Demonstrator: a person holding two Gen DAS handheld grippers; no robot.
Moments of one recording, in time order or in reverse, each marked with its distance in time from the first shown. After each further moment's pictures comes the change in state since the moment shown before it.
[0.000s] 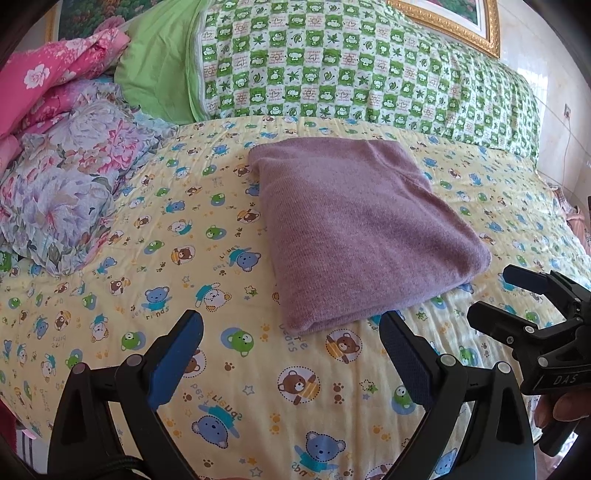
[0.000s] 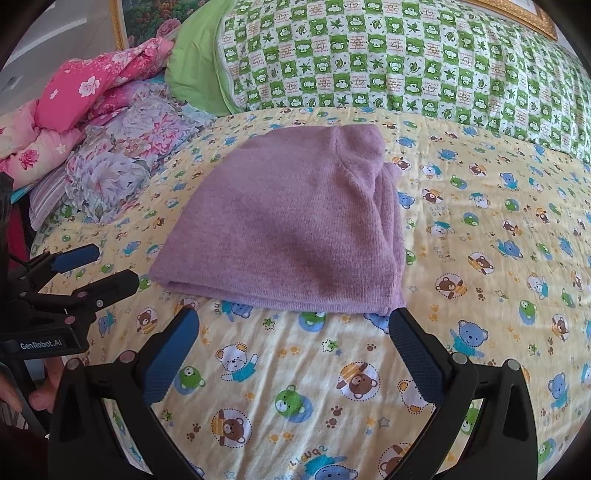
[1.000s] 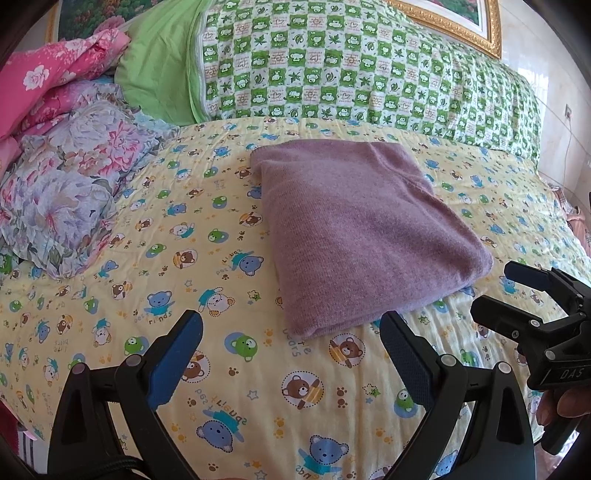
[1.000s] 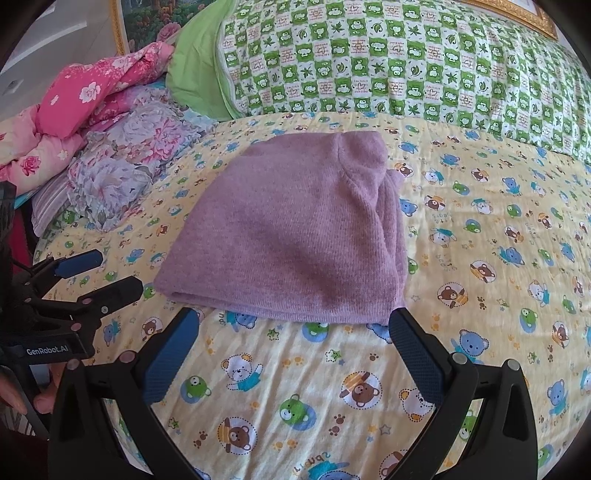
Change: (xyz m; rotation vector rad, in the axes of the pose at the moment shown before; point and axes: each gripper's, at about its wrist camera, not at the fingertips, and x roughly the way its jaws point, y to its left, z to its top) left arm -0.001 0.000 0.002 -0.006 0.001 0.007; right arm -0.001 0.003 0.007 0.011 -0.007 0.007
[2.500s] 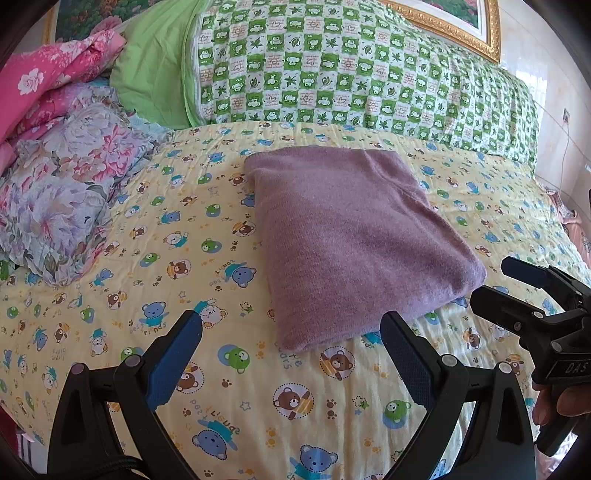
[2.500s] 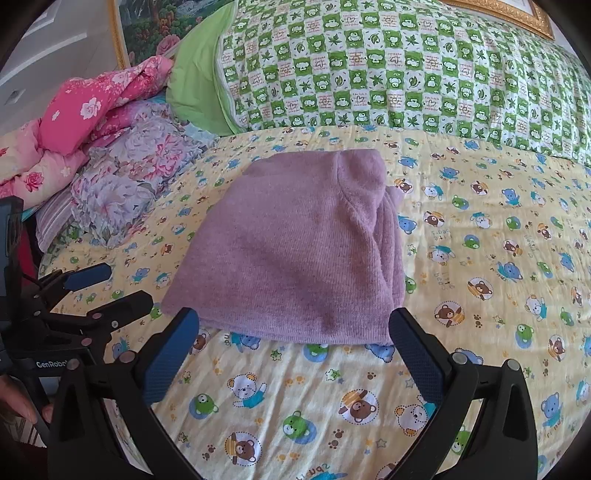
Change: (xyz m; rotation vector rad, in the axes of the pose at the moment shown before) left arm -0.001 -0.002 0.011 -0.003 -0.002 -0.020; right arm -0.007 0.008 0.014 0.035 -0.043 -0.008
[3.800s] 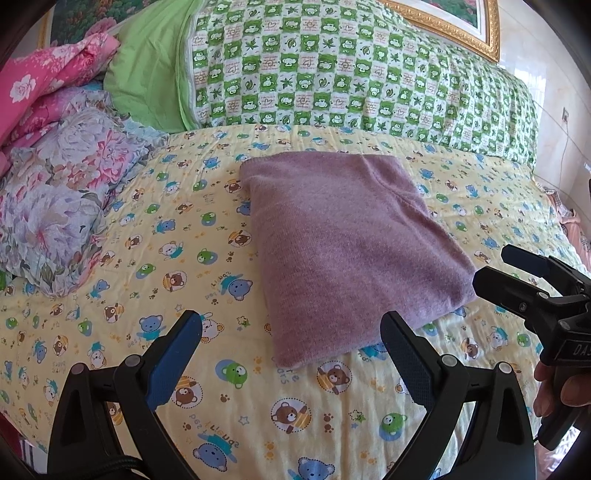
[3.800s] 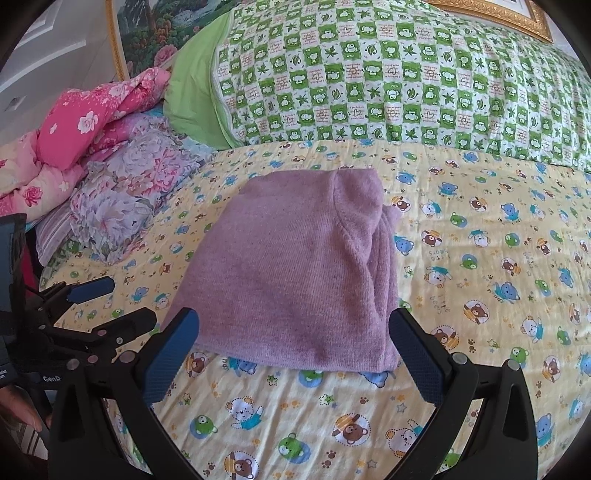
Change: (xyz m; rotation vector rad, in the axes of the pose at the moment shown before) left arm 0.005 -0.002 0.015 0.011 0.005 -0.008; right arm -0.001 -0.005 0.016 0.020 -0.038 -0.001
